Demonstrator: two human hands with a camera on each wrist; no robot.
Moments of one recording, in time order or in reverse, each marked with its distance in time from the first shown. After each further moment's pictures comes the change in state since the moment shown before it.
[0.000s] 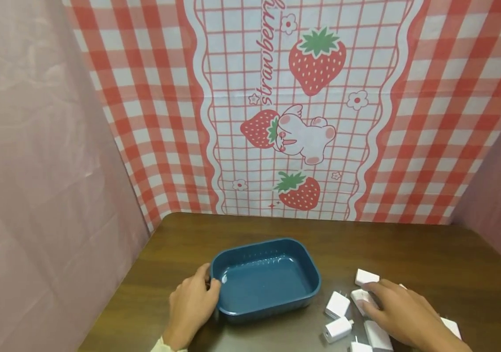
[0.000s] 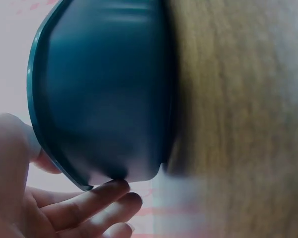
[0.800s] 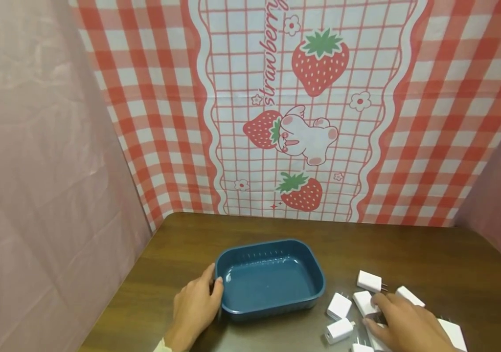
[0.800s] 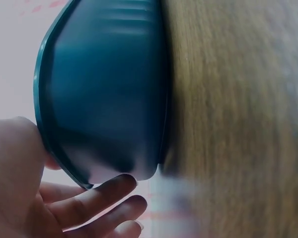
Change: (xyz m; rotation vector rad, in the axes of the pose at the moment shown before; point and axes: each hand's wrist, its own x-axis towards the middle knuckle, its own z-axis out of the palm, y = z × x) left_hand -0.007 0.000 0.004 -0.002 -0.015 0.086; right_hand -0.009 0.003 0.010 -0.080 -0.125 0.042
